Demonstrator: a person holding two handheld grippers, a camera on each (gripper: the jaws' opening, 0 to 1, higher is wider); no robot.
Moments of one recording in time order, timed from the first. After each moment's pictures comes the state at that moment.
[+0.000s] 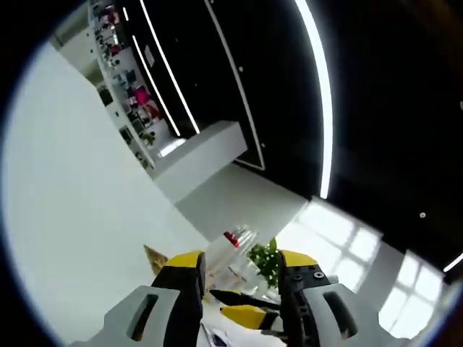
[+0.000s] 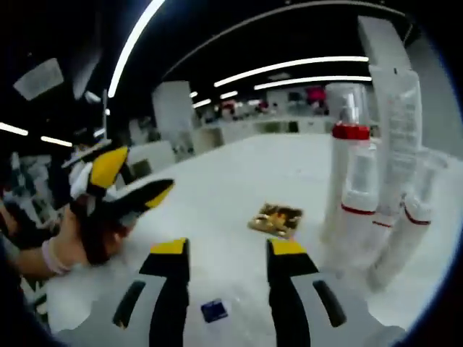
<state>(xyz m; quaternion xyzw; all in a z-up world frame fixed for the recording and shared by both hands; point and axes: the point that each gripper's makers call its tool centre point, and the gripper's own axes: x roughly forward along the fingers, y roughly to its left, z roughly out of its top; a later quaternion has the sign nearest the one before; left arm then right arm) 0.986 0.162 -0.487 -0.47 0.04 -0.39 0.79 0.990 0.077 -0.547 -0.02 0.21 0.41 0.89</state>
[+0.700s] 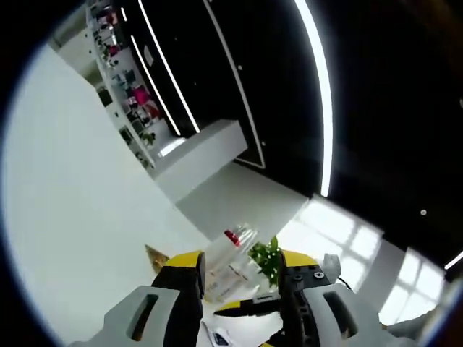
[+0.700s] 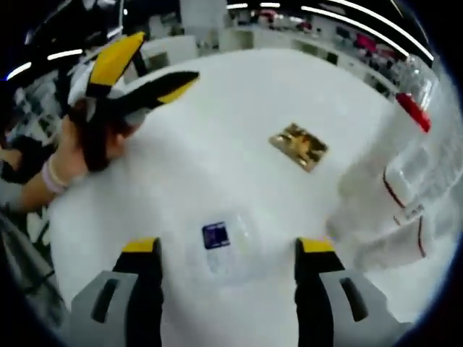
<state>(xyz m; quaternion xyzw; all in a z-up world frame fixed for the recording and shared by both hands) 0.987 0.165 -0.488 -0.46 0.04 -0.39 0.80 0.956 0.063 -0.601 -0.26 0.44 0.41 0.76</state>
